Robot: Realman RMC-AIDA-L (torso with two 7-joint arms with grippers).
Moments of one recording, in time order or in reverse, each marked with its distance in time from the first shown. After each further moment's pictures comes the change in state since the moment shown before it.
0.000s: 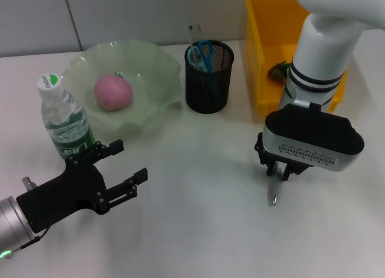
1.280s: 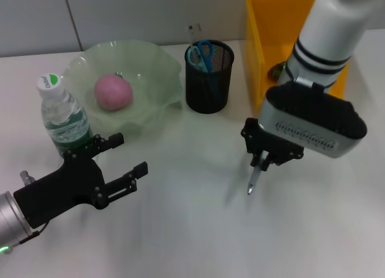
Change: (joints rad) left arm -0.002 0.001 -0.006 0.014 -0.011 0.039 -0.004; right arm -0.073 0.003 0.091 -0.235 0.045 -0.142 0.023
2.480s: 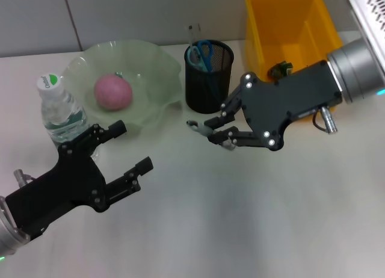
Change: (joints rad) left arm 0.014 -0.006 0.002 -0.045 -0.079 0.189 0.142; right arm -0.296 -0.013 0.463 -0.212 0.575 -0.272 0.376
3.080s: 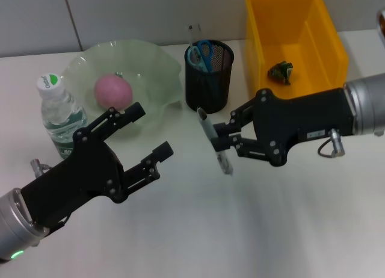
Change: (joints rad) left arm -0.095 -0.002 0.006 -0.166 -0.078 0.115 0.080; right arm -0.127 0.010 0.027 0.128 0.166 0.024 0.130
